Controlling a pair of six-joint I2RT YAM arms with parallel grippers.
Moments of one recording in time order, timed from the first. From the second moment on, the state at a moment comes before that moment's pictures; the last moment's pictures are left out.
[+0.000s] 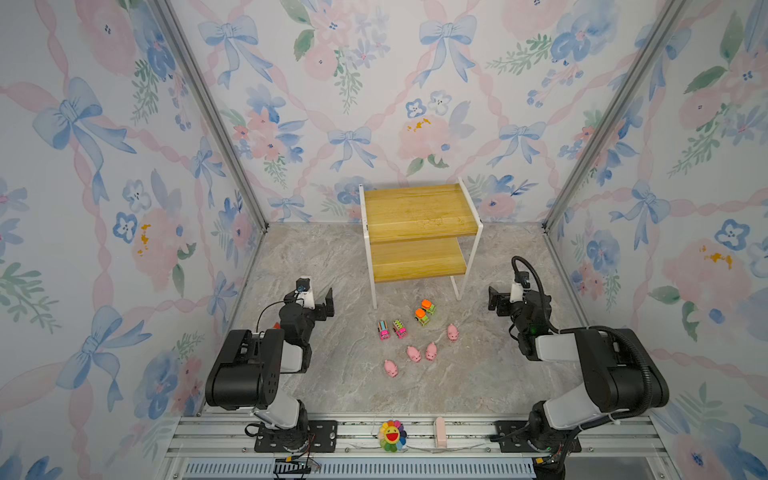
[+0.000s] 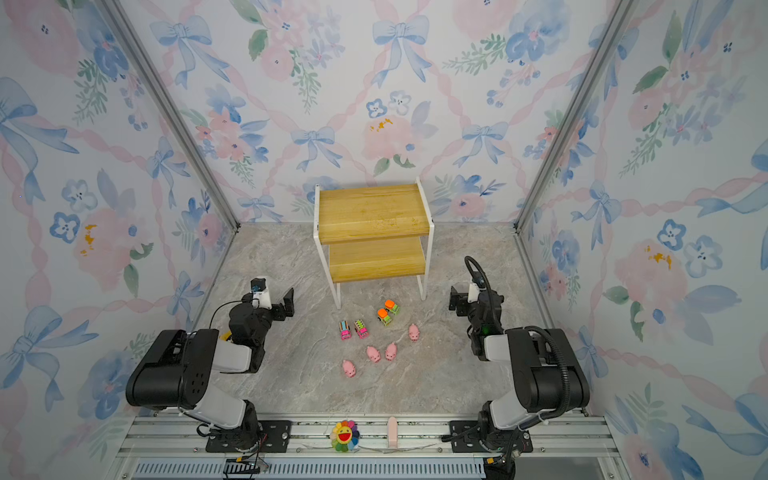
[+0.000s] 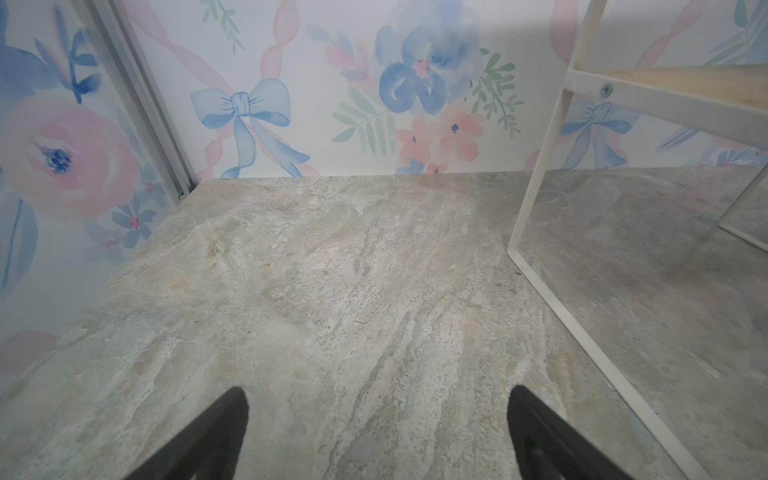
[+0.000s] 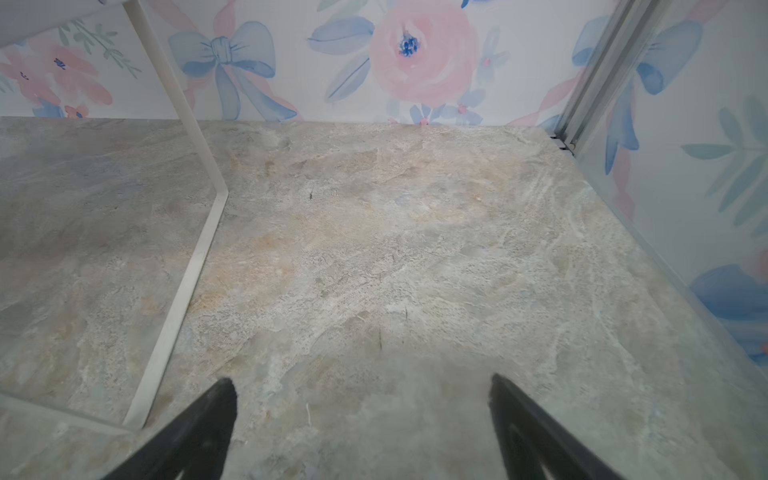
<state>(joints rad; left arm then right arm) 0.01 1.56 0.25 1.11 0.06 0.03 0.03 1.55 0.37 0.83 0.00 -0.01</state>
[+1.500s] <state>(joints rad) -0.64 1.07 0.23 0.44 -0.24 -0.29 0.58 0.88 0.44 -0.18 0.08 0.30</state>
